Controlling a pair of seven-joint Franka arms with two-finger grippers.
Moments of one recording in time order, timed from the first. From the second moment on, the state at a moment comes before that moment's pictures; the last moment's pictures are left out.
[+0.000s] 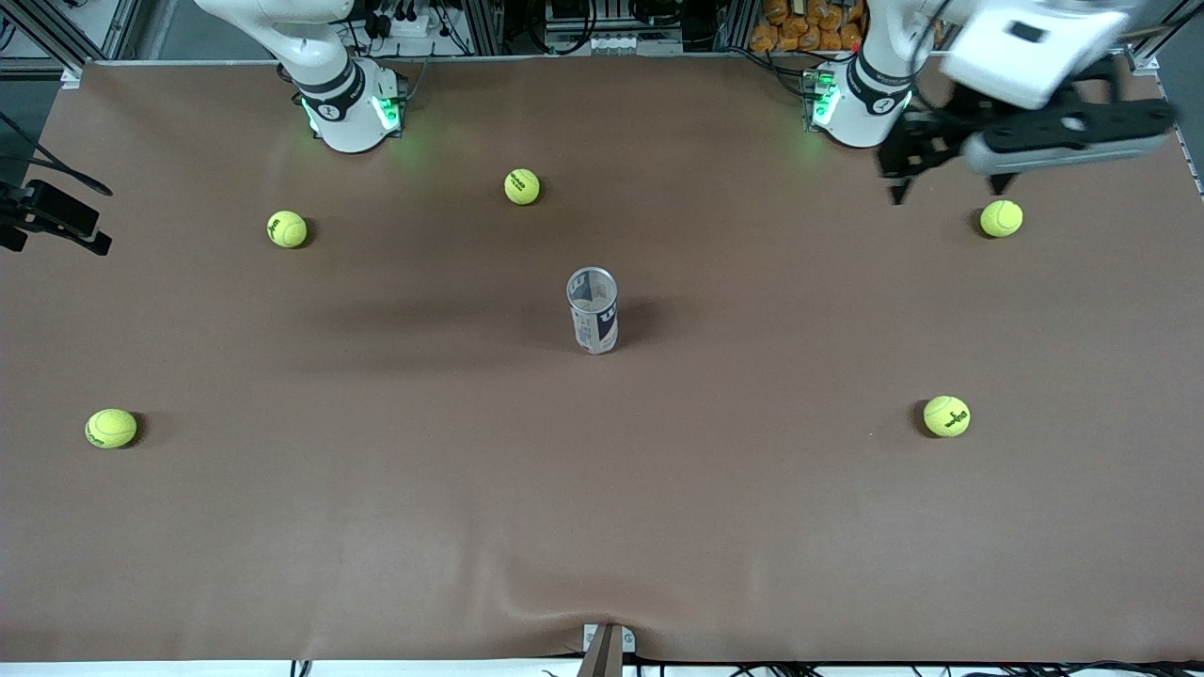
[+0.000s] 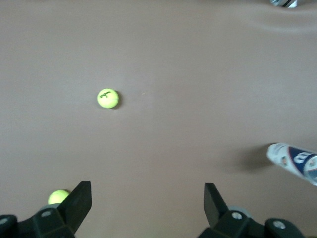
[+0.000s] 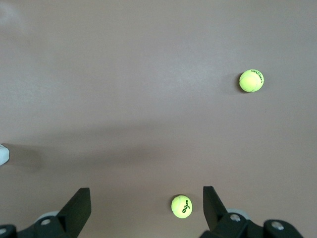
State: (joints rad) left arm -0.41 0.04 0.03 -1.30 0.13 1.42 -0.38; right arm -0.07 0.00 -0.02 -1.50 0.02 1.51 -0.01
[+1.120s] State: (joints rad) left arm -0.09 -0.09 0.03 -1.64 0.03 1.59 -0.06; right arm -0.07 0.00 -0.02 -1.50 0.02 1.51 -0.01
